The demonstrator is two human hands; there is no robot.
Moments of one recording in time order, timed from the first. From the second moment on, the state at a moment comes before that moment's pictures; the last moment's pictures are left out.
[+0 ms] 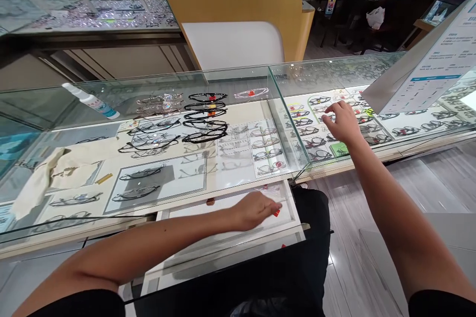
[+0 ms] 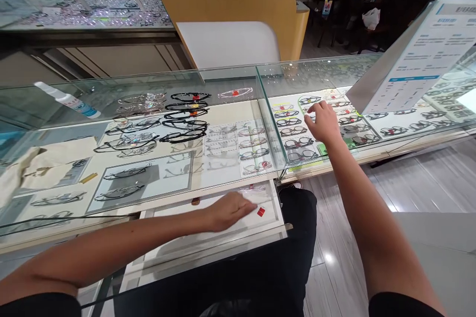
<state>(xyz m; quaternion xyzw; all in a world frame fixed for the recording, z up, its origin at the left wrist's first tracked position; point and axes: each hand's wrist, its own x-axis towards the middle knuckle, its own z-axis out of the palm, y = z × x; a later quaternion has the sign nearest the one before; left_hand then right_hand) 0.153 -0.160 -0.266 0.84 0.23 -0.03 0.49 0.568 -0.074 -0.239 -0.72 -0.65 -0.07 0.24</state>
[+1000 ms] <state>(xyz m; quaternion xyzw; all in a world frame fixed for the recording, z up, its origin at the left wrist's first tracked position) 0.218 0.105 -0.159 0.92 0.40 -0.01 -0.04 0.565 -0.071 -0.239 -0.73 -0.63 -0.05 0.24</state>
